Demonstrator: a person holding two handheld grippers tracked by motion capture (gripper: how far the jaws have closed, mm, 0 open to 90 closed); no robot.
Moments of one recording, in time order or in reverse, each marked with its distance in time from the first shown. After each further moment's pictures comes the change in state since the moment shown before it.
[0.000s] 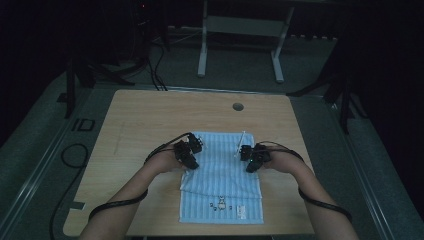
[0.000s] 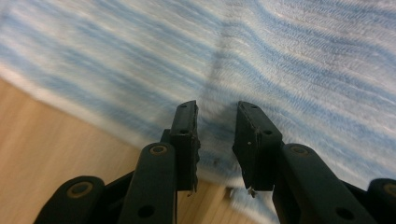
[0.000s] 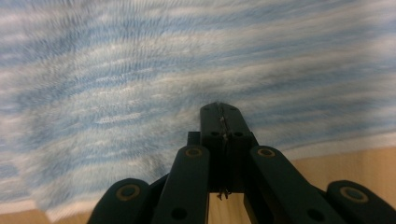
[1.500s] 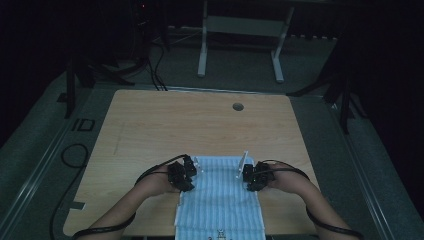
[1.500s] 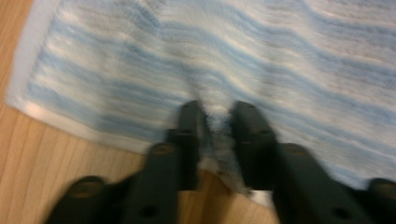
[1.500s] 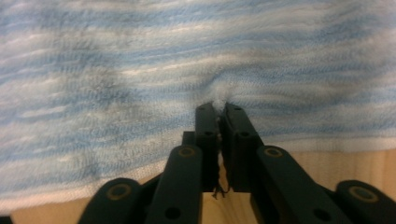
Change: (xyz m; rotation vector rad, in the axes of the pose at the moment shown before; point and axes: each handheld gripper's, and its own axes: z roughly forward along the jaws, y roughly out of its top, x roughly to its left) left arm -0.053 -0.039 -0.004 -0.006 -0.037 0.089; right arm 0.059 -0.017 0.002 -0.029 0.009 -0.074
